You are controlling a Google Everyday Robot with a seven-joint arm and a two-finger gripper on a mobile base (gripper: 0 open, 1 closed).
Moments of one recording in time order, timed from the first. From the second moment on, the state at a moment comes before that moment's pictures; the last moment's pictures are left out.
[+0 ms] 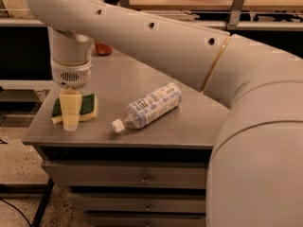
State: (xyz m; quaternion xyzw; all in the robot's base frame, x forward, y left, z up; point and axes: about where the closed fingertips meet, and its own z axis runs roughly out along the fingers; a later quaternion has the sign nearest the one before) arm 0.521 0.199 0.841 -0.76 0.64 0.09 0.09
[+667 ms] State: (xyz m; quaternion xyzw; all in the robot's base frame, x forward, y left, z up) arm 0.521 0.201 0.833 -0.75 0.64 0.12 0.10
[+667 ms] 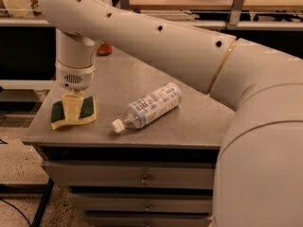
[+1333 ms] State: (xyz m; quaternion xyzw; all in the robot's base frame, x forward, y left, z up) arm 0.520 0.202 0.831 -0.75 0.64 0.12 0.10
